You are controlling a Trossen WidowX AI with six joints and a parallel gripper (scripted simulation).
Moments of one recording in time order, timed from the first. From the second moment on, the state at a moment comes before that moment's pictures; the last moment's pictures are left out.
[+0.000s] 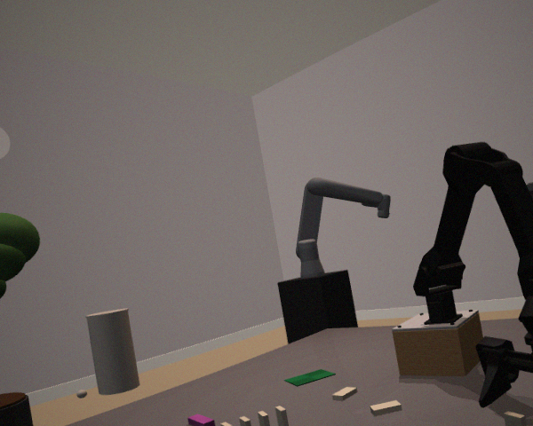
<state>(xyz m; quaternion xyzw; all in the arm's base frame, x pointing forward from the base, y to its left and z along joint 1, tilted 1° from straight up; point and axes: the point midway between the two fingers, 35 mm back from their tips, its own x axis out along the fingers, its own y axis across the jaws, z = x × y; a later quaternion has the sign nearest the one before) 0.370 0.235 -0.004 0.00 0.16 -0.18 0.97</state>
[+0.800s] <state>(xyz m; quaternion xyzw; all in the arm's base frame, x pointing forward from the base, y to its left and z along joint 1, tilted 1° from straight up) 0.360 0.206 0.044 0.16 0.65 -0.15 0.73</state>
